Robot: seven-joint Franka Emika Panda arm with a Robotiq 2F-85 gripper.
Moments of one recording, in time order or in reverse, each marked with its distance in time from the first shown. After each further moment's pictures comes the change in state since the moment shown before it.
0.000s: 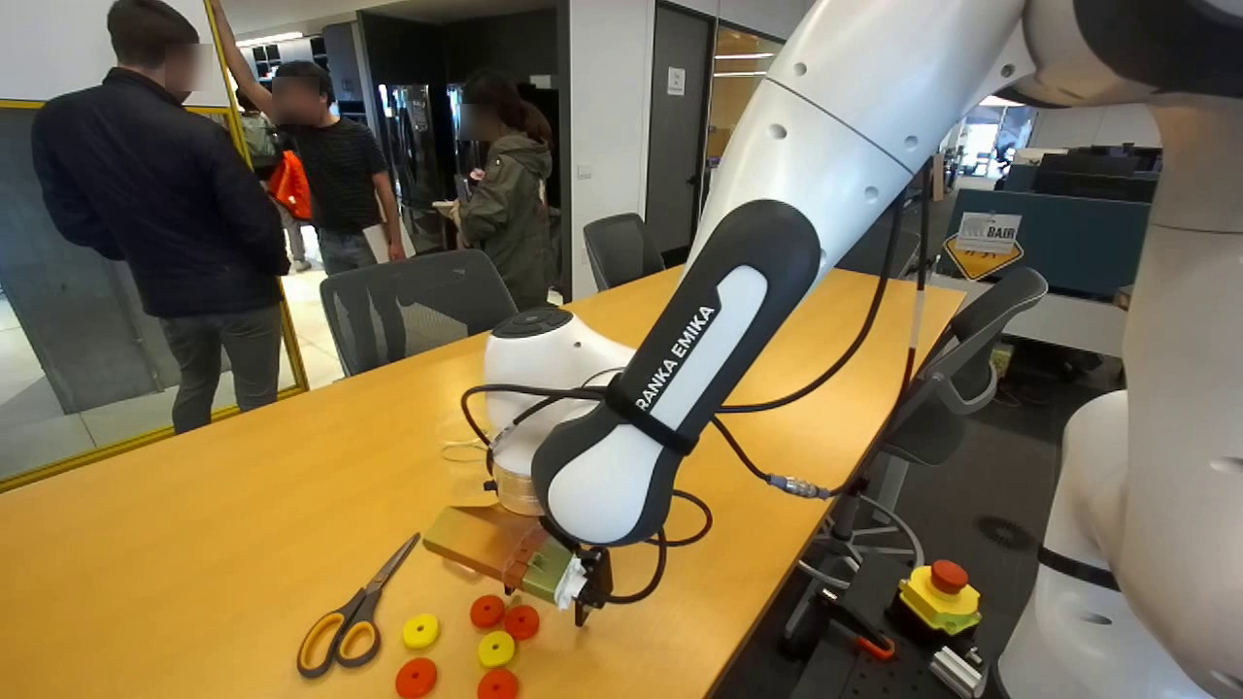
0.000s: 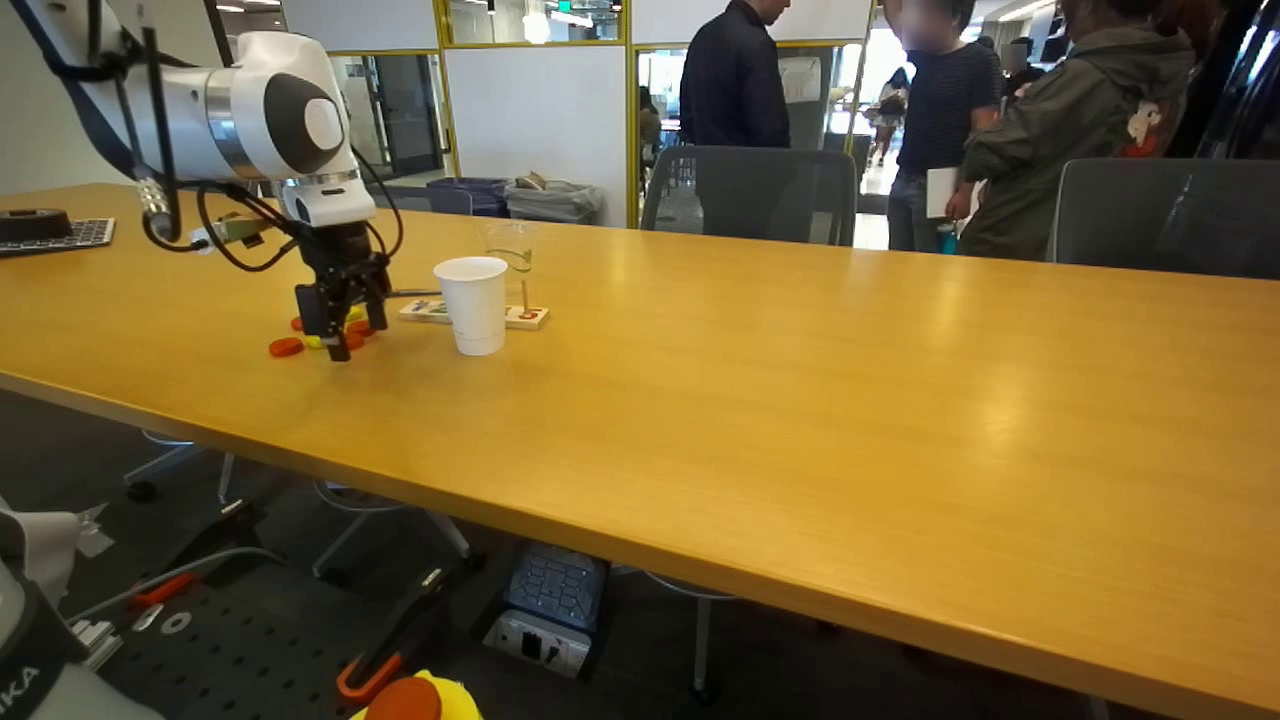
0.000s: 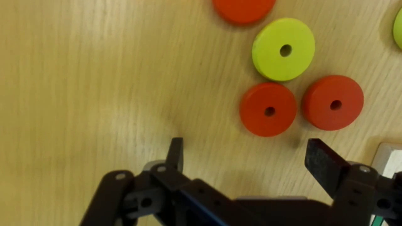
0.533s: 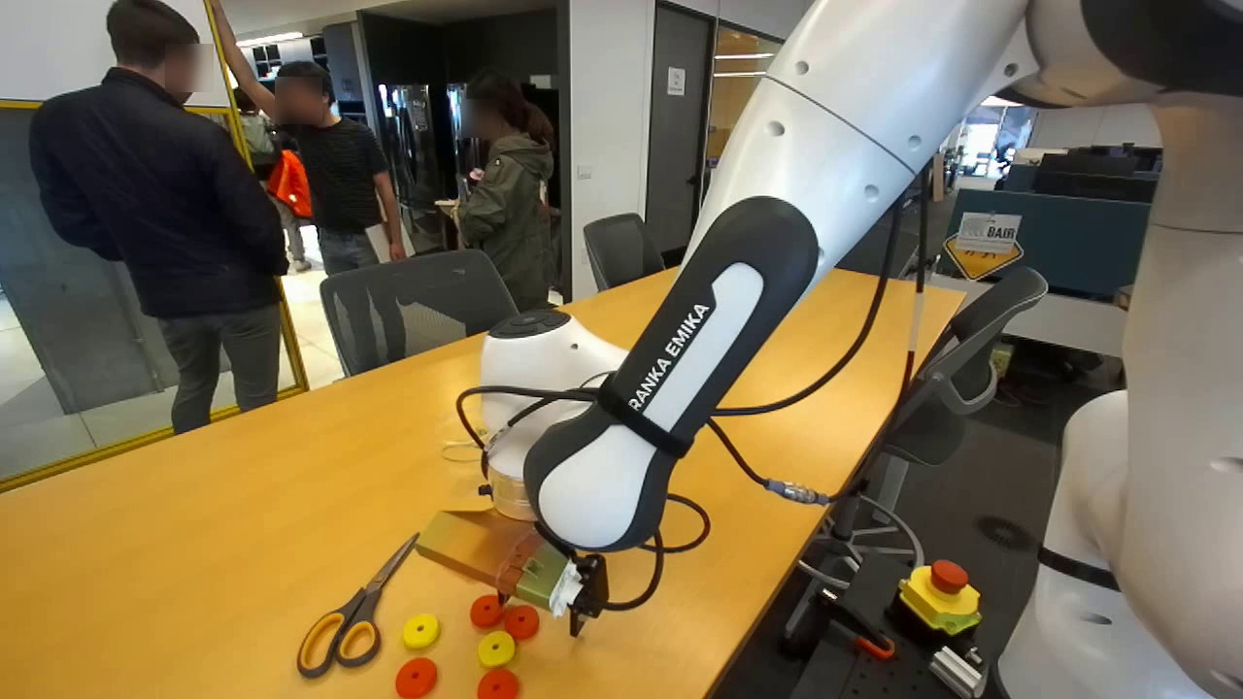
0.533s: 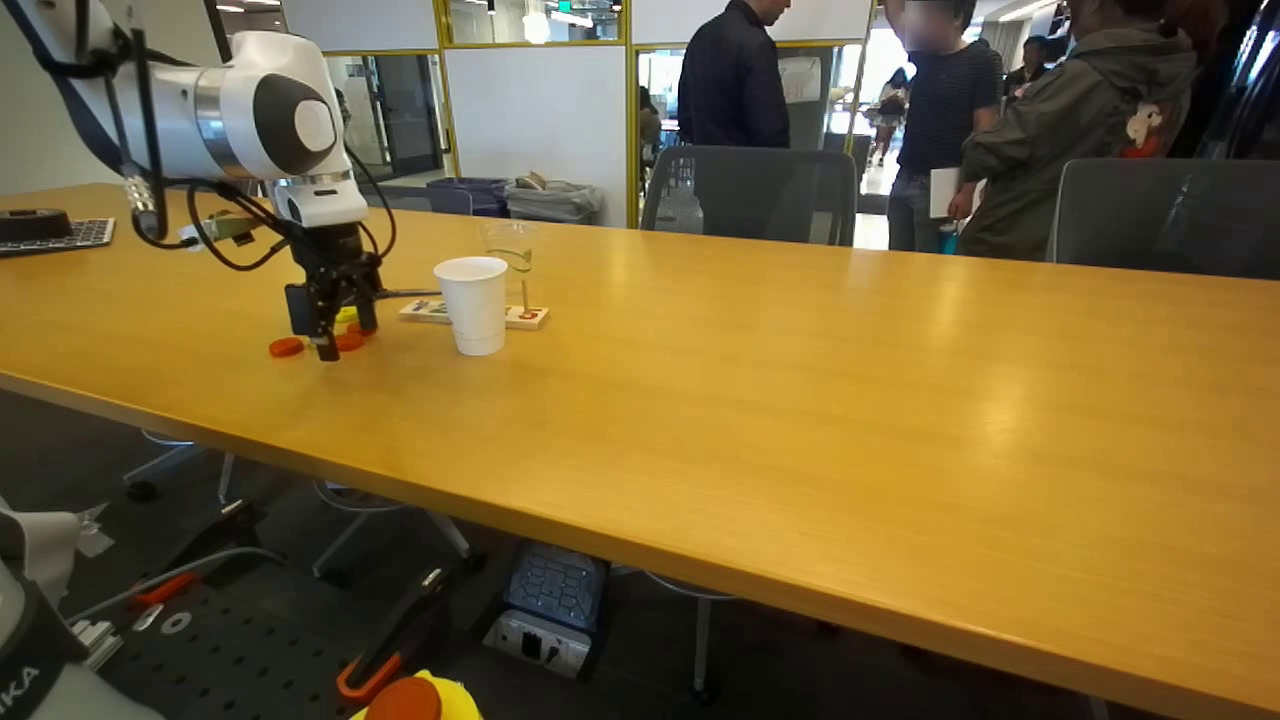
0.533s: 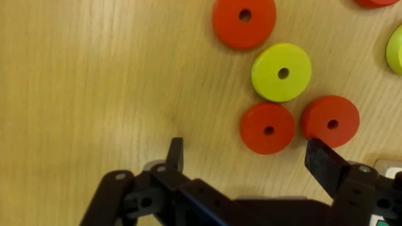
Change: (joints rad) arm 0.000 0.000 0.021 0.000 0.049 0.002 -0.023
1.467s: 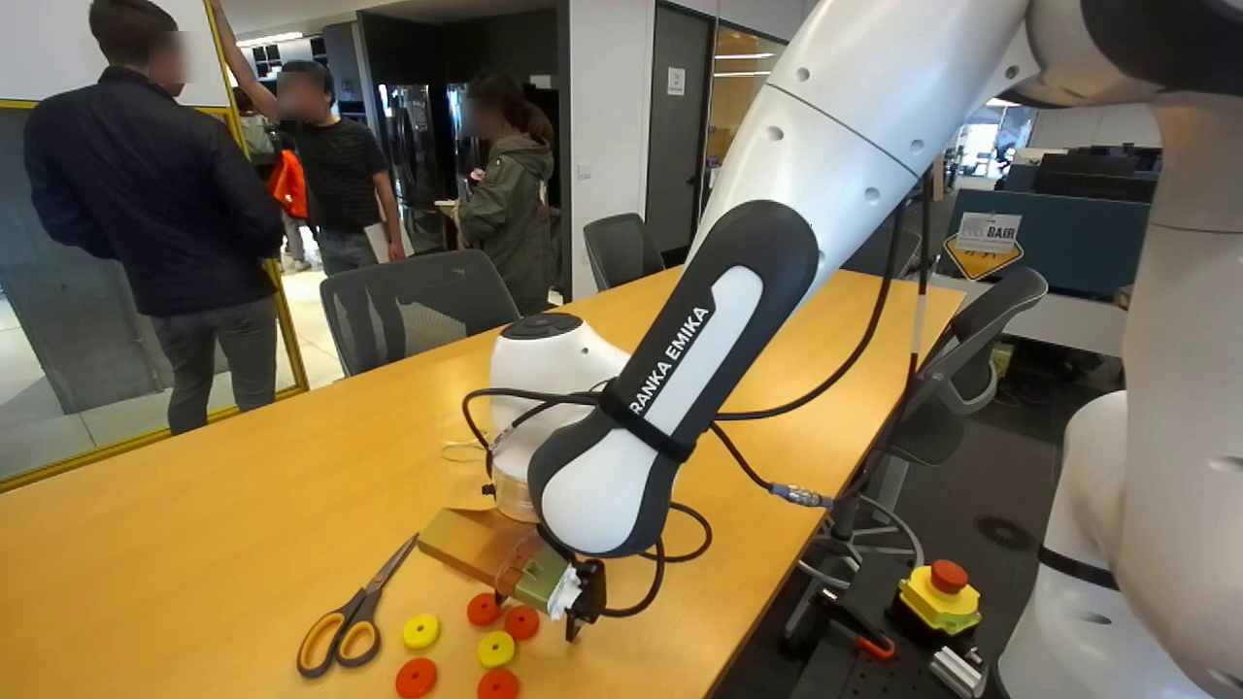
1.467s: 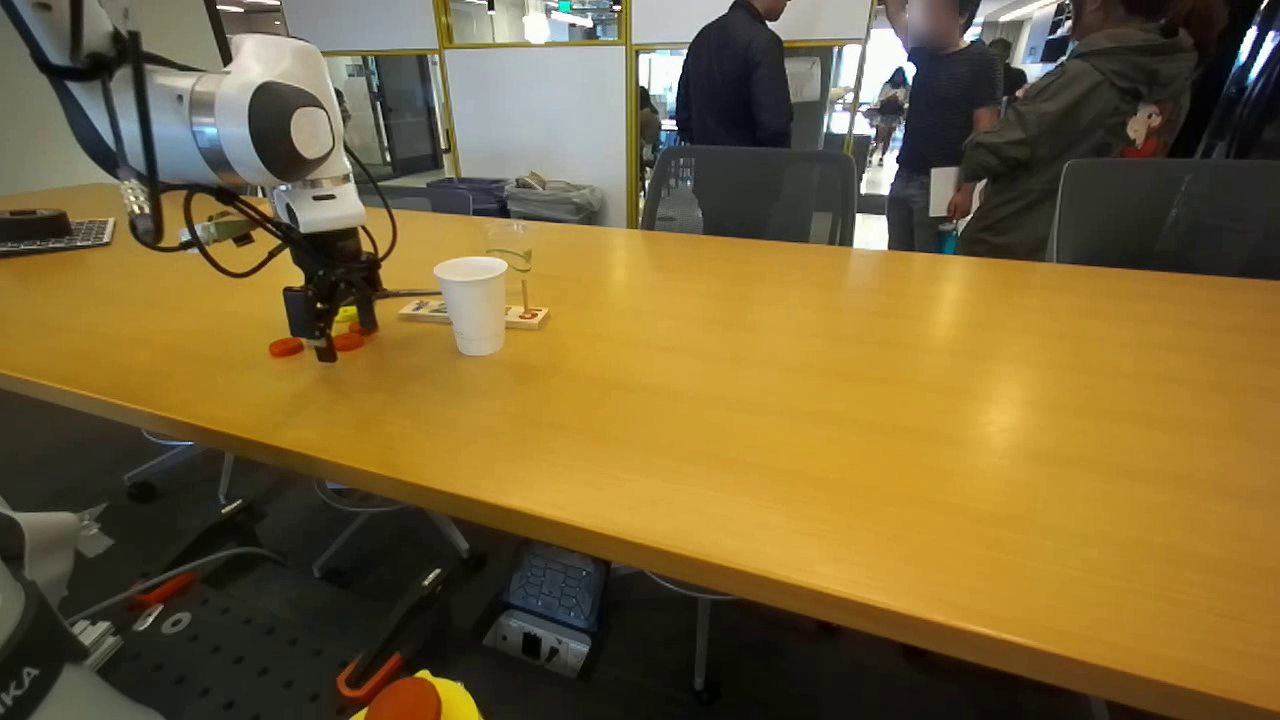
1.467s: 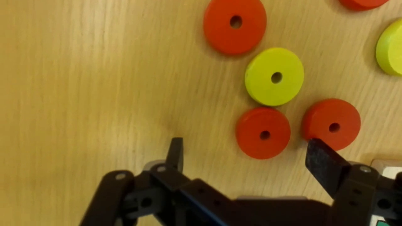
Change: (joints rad) arm -0.006 0.000 0.009 -0.020 0.039 0.052 -0.004
